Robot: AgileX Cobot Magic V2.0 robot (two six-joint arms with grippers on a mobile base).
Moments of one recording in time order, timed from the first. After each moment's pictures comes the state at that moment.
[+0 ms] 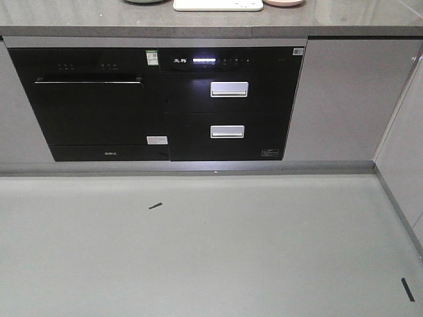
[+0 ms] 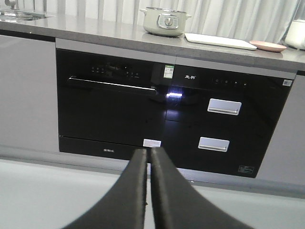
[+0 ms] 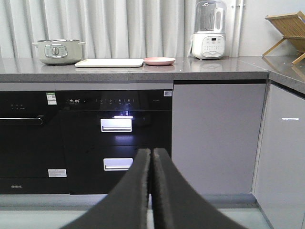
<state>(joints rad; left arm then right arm) 0.03 -0.01 0.03 0.22 0.18 -0.40 -0.01 -0.01 0.03 -0.24 0.04 0.24</state>
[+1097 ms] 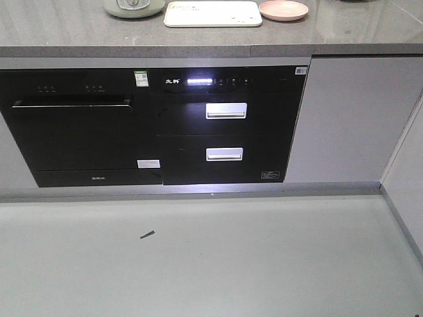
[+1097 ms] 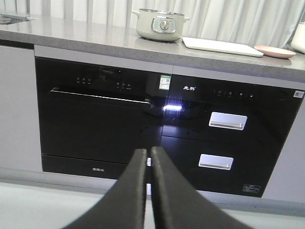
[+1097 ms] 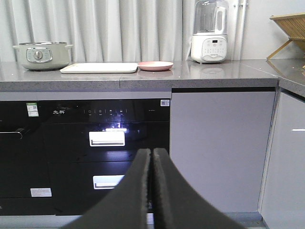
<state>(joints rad) 0.03 -0.01 0.03 0.22 0.18 -0.40 -0.01 -0.01 0.03 -0.24 0.04 0.24</state>
